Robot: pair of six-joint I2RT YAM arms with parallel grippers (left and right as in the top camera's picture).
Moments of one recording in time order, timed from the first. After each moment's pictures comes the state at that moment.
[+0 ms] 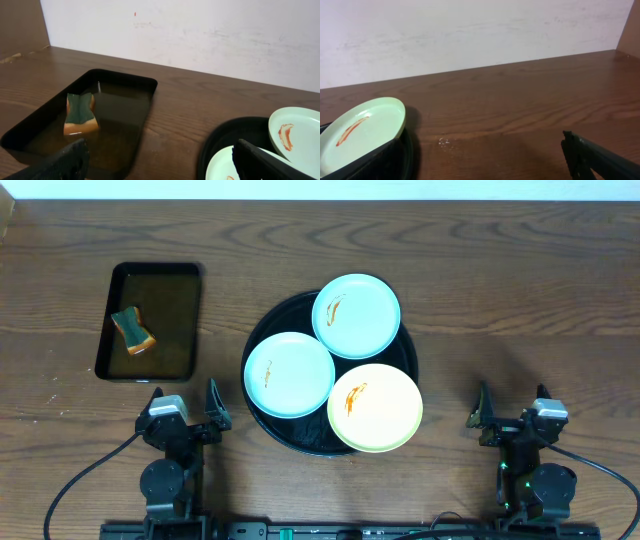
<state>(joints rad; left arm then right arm) 0.05 0.01 0.02 -0.11 -0.05 -0.14 -0.04 0.01 0.01 -0.07 -0.01 0.12</state>
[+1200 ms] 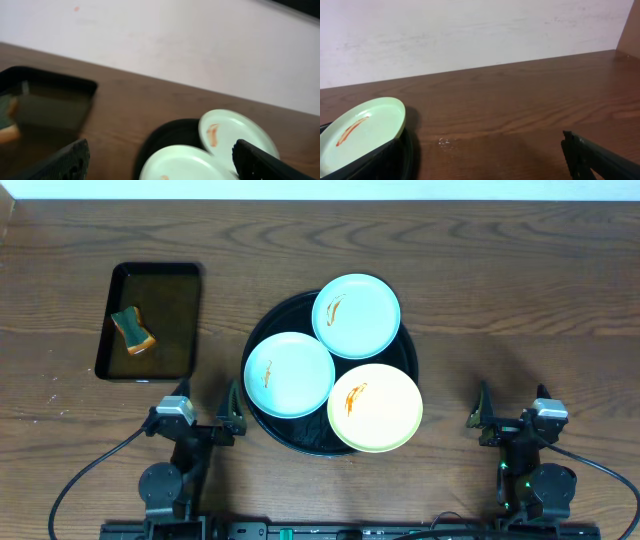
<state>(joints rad) 0.05 0.01 0.01 -0.03 0.21 -0.30 -0.04 0.01 0.01 -0.07 -0.01 0.12</state>
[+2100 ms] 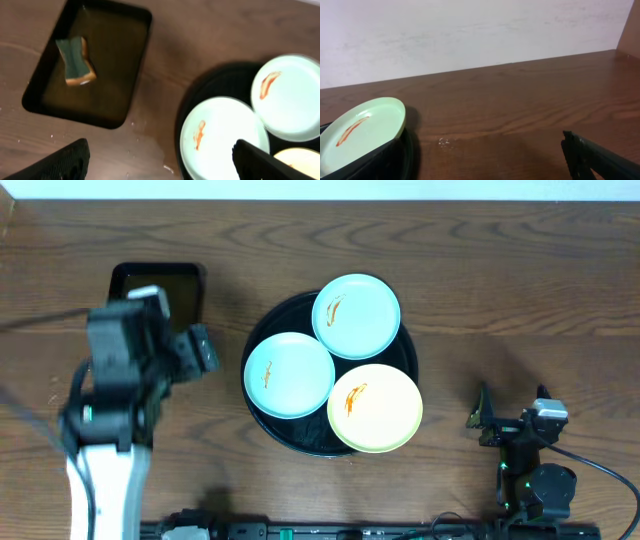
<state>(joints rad) 0.05 1.10 1.17 -0.93 0.02 -0.18 -0.04 0.01 0.01 -0.07 -0.01 0.12</state>
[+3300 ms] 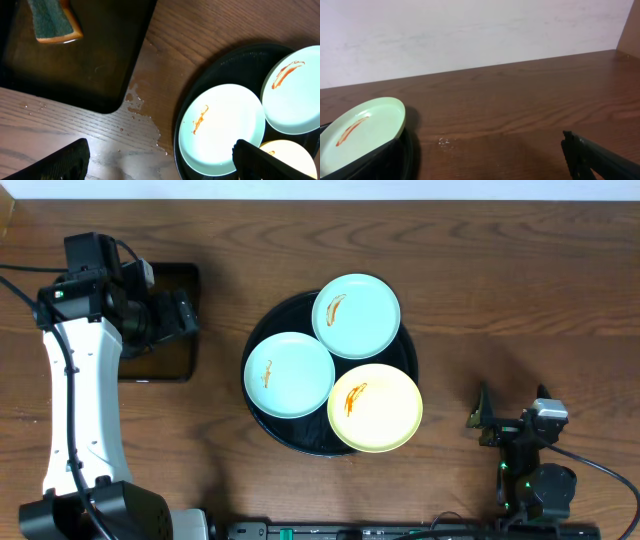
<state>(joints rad) 0.23 1.55 1.49 -1.18 0.21 -0.17 -0.04 0.01 0.01 -0.07 -0.01 0.12</state>
